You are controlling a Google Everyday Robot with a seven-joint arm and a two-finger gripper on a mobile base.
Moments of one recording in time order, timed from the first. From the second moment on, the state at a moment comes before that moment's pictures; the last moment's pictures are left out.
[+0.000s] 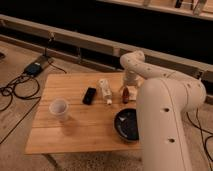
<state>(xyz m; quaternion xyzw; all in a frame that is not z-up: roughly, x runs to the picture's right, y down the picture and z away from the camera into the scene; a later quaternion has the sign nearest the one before) 0.167 0.026 0.937 -0.21 0.27 0.69 0.64</state>
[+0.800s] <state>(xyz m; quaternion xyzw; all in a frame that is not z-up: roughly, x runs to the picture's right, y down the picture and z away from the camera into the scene) 0.152 0.012 0.922 -0.21 0.24 0.69 0.65</state>
